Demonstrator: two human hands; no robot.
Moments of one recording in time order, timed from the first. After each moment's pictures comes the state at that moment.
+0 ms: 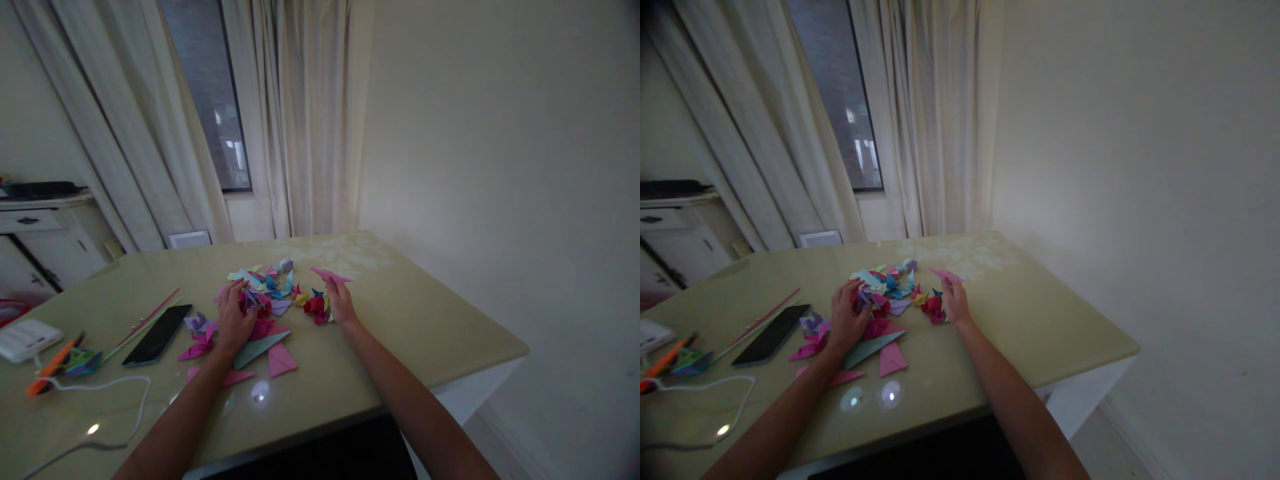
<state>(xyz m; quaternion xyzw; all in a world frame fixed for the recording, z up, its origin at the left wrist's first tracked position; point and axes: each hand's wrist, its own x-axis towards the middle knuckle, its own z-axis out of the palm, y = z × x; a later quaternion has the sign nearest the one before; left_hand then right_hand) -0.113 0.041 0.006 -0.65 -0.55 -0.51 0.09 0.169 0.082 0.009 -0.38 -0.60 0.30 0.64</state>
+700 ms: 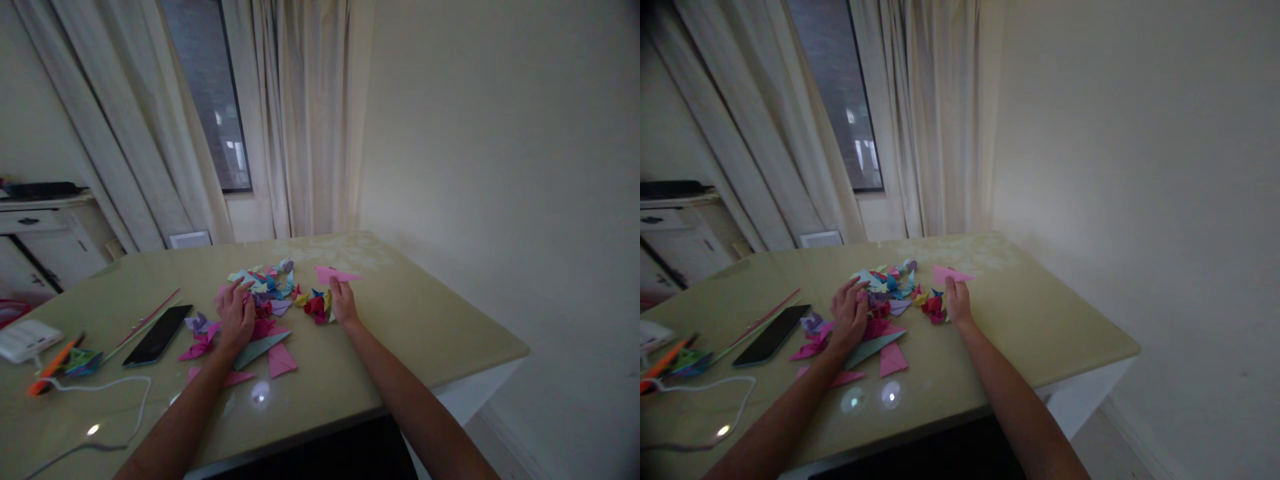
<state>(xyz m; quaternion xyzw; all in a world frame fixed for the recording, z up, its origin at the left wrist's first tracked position) -0.106 0.034 0.008 -0.65 -0.56 -0.51 0.08 0.172 0.087 0.006 -0.42 -0.57 0.27 0.66</state>
